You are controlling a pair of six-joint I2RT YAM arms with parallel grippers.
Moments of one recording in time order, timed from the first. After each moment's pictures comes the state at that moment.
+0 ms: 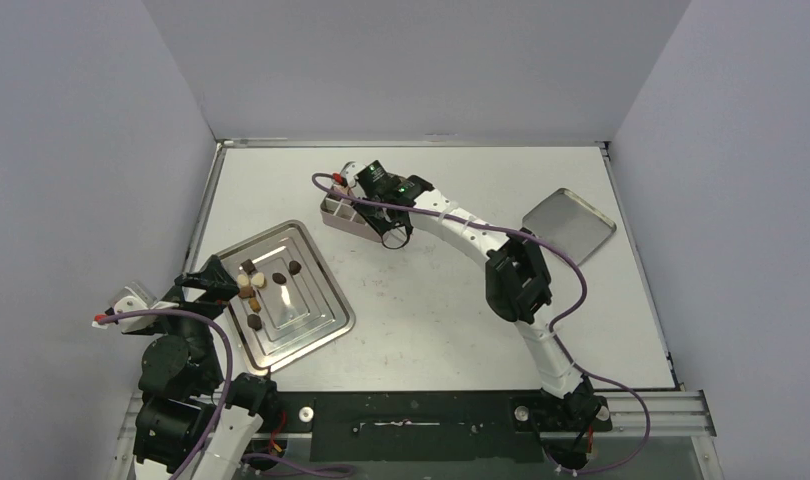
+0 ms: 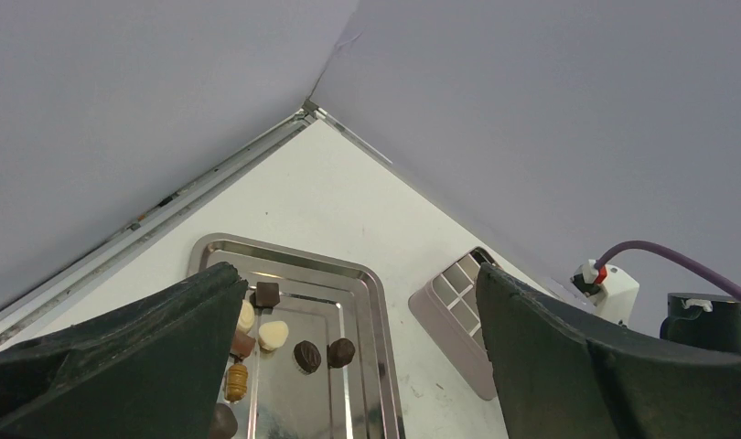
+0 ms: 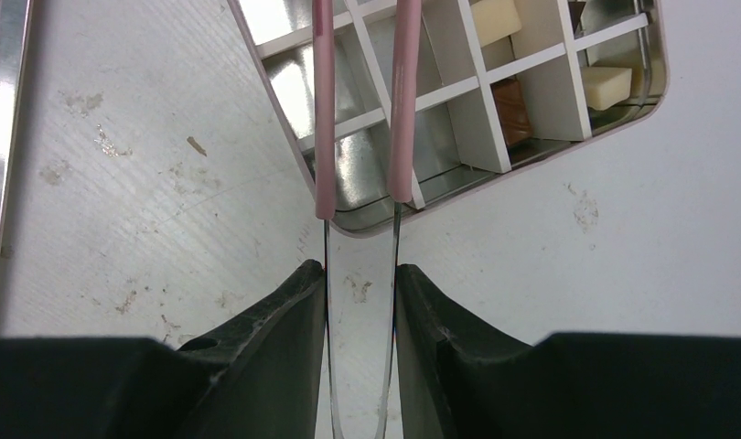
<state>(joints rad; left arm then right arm) -0.29 0.13 0.73 -0.52 -0.74 -0.49 0.79 2.25 2.08 -0.74 0.14 -0.16</state>
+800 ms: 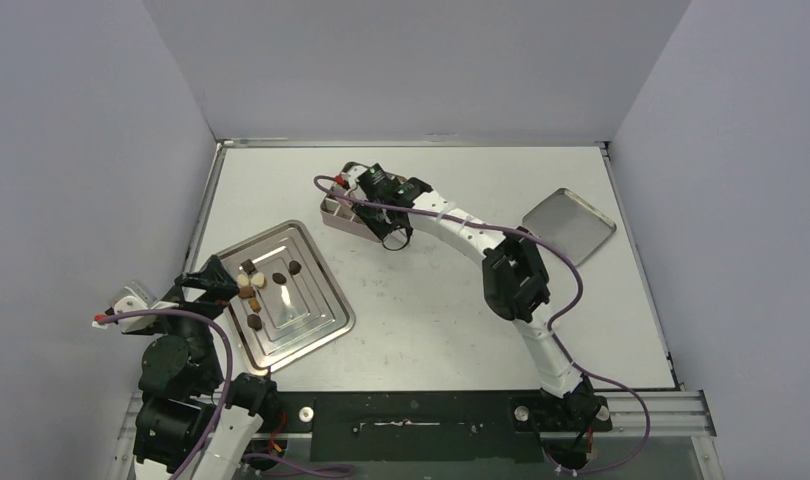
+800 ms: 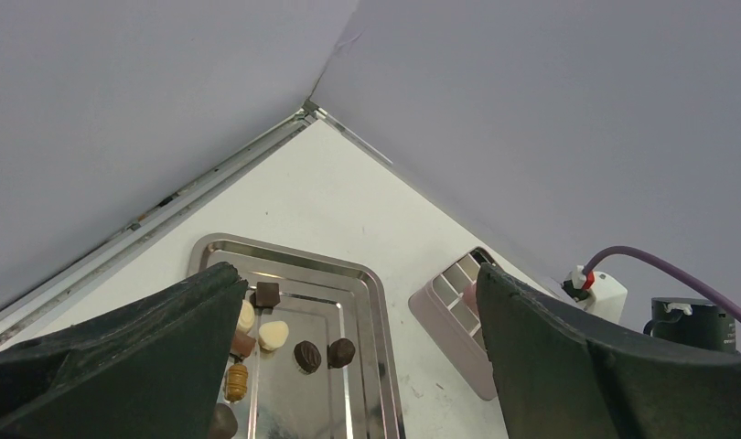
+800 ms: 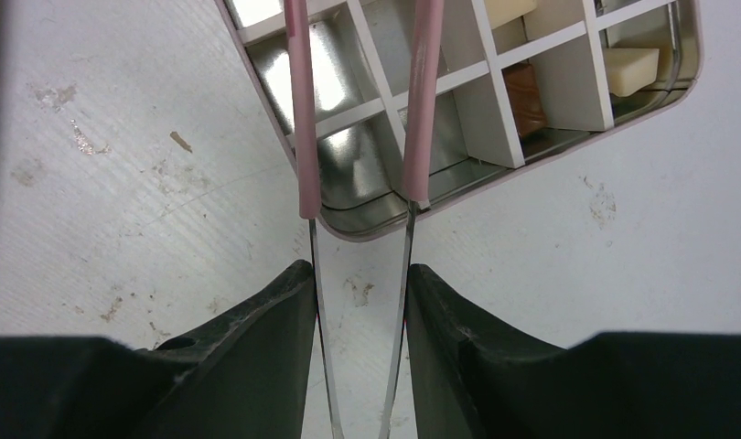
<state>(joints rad) -0.29 0.13 0.73 -0.52 -0.74 -0.48 0.79 2.28 2.07 -0.73 0.13 -0.15</state>
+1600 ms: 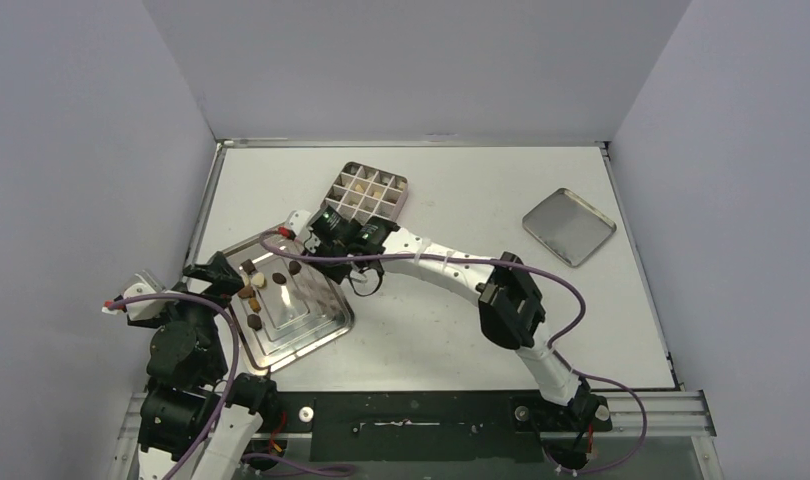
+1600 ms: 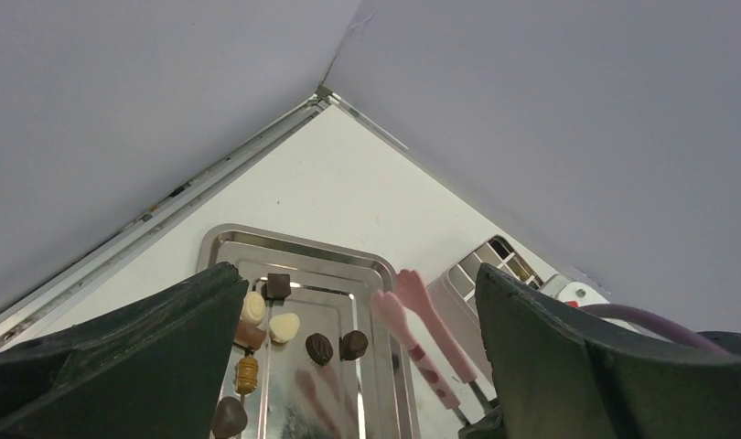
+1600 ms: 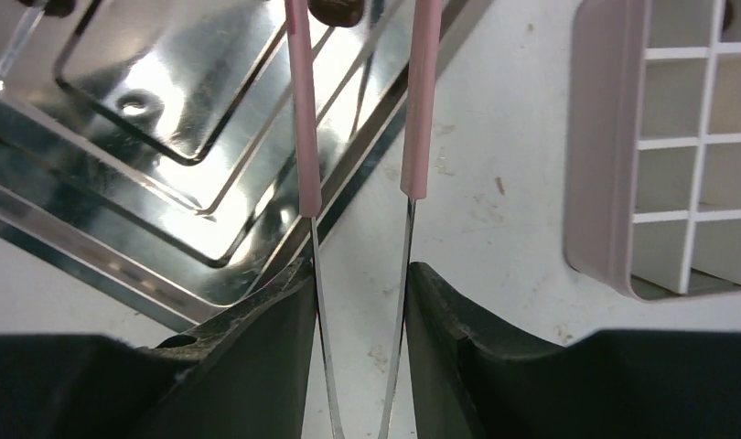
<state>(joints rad) -0.27 0.19 0.72 -0.52 -0.72 -0.48 1.04 2.18 2.00 -0.67 0.05 -0.16</state>
